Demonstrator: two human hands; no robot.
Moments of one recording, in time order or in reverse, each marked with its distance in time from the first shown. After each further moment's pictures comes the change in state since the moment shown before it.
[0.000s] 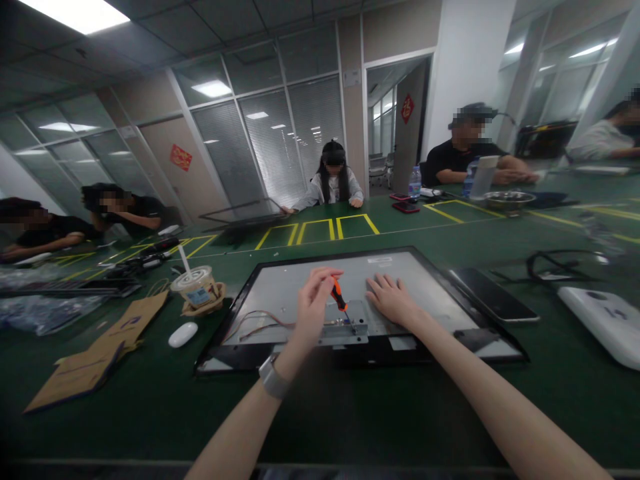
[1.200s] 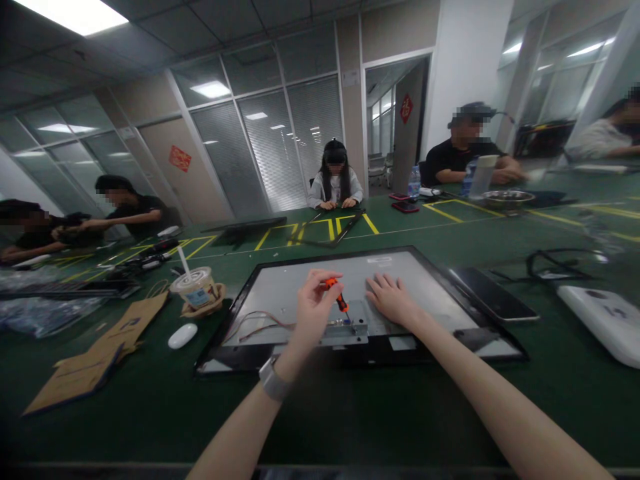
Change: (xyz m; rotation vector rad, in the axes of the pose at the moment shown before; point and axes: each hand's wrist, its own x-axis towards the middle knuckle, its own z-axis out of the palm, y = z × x) left_hand 0.000 -0.003 0.003 0.026 0.028 0.040; right_hand 0.000 -0.002 -0.002 -0.029 -0.009 0.001
